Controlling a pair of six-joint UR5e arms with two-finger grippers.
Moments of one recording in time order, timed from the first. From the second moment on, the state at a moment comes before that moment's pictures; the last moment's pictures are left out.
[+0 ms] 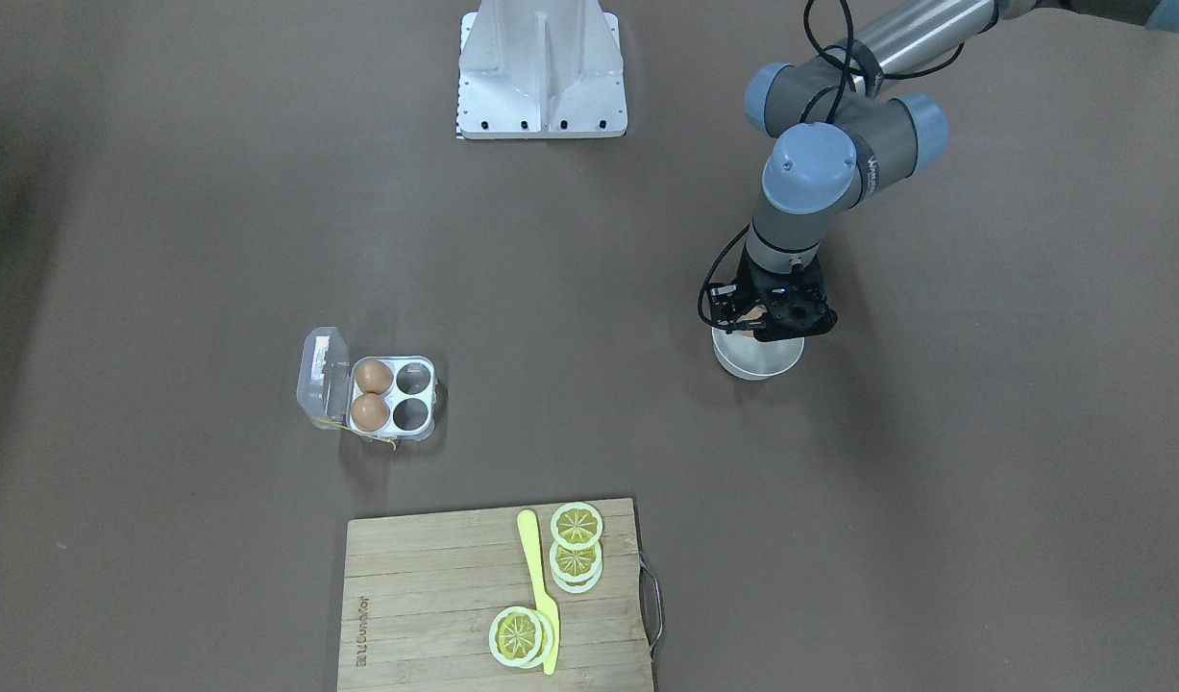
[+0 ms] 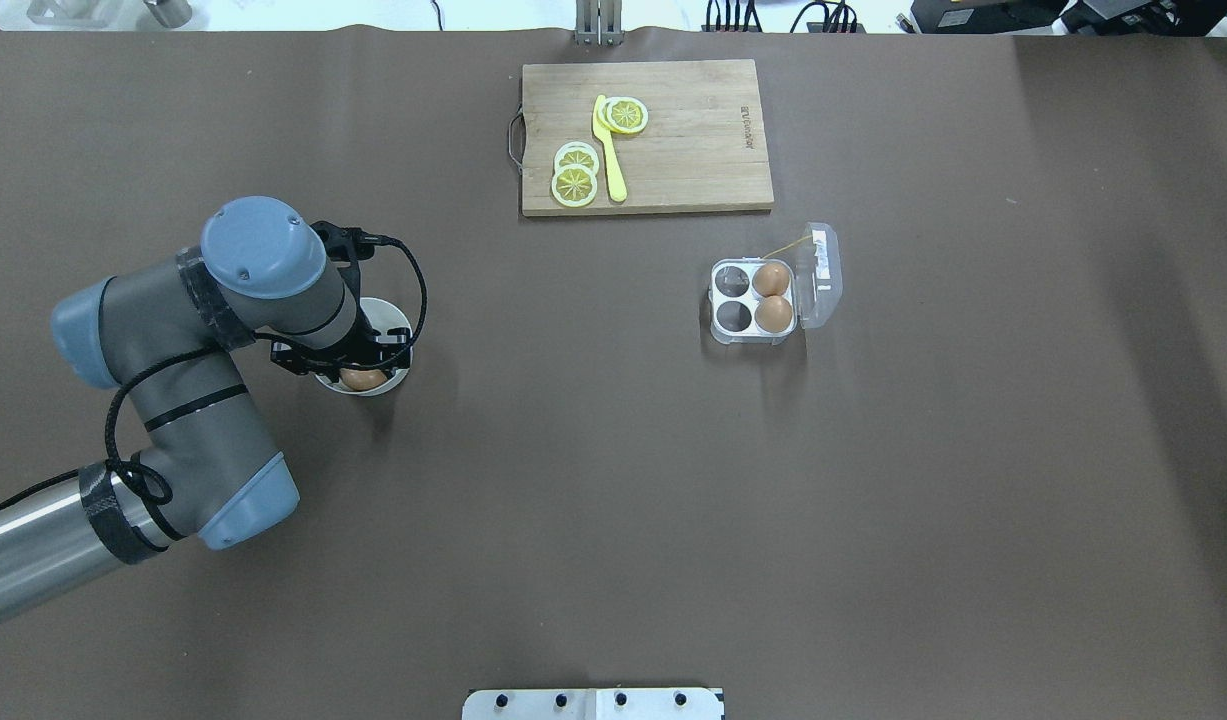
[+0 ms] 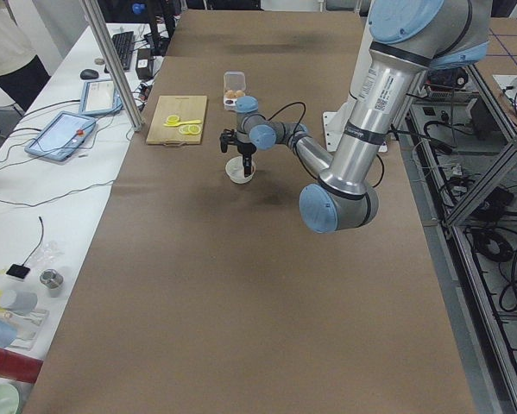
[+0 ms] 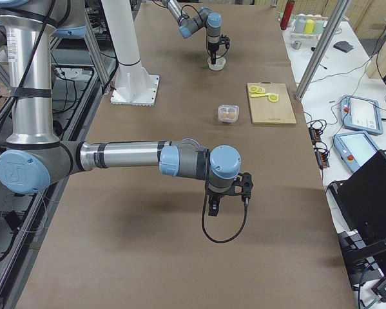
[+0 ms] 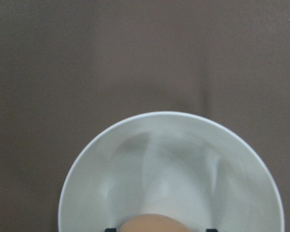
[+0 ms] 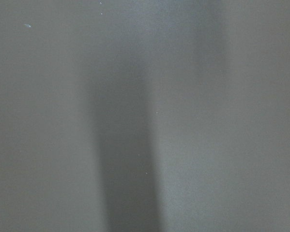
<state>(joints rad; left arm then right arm) -0.64 -2.02 -1.65 -1.68 -1.93 -1.17 1.61 -1.60 1.70 -1.73 2.47 -0.01</state>
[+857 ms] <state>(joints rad) -0.68 -2.02 -1.73 -1.64 -1.95 -1.13 1.61 -1.60 1.70 -1.73 2.47 -0.01</state>
